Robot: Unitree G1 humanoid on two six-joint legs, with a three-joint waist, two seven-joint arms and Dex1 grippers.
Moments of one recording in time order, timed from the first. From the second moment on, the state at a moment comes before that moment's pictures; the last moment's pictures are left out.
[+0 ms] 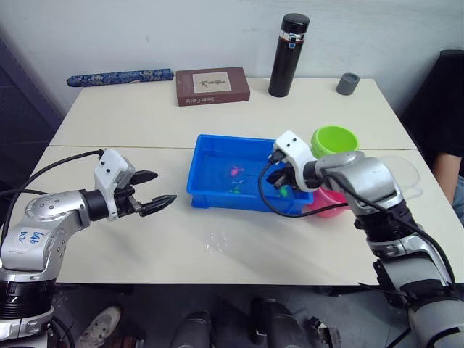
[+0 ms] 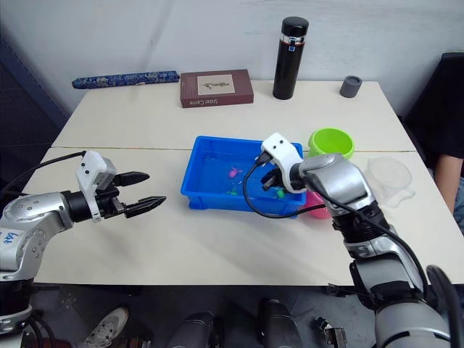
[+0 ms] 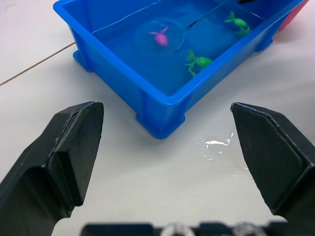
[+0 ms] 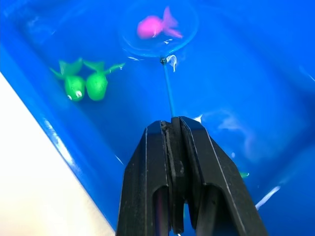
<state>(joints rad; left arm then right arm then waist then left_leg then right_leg) -0.28 0.79 0.23 -0.23 -0.47 0.67 -0.80 -0.89 -0.55 0.24 -0.02 0.23 1.18 0.73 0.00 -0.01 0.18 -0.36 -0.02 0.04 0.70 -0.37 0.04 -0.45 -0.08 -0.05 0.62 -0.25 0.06</state>
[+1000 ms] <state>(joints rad) -0.68 0.69 -0.07 0.11 -0.38 0.38 -1.13 -0.37 -0.99 -0.42 -0.43 0.41 1.12 0.76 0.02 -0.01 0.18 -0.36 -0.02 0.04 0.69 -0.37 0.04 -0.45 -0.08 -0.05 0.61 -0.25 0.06</state>
